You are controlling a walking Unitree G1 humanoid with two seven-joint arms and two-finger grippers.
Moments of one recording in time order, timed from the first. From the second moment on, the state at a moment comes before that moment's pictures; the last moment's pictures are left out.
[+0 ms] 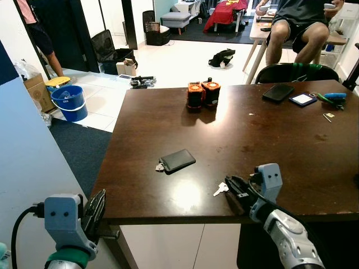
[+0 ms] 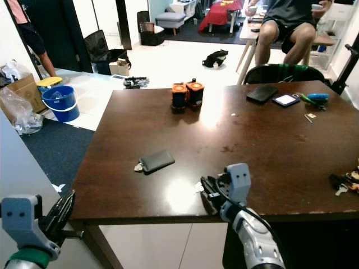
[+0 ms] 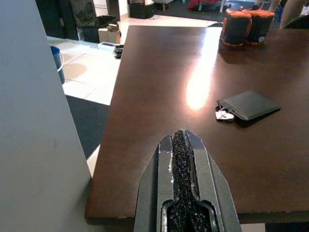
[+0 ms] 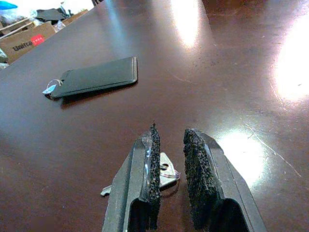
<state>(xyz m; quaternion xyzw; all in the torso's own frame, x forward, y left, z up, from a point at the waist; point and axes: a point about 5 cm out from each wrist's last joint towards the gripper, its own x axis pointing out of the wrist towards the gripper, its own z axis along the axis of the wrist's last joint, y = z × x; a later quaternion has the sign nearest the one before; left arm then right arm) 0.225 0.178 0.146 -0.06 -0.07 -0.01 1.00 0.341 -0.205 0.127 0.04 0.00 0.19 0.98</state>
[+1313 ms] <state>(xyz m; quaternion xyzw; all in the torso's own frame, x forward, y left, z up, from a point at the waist) 0.224 0.178 0.145 -0.06 -0.07 -0.01 1.00 0.339 -0.201 0.118 0.02 0.03 0.20 0.98</state>
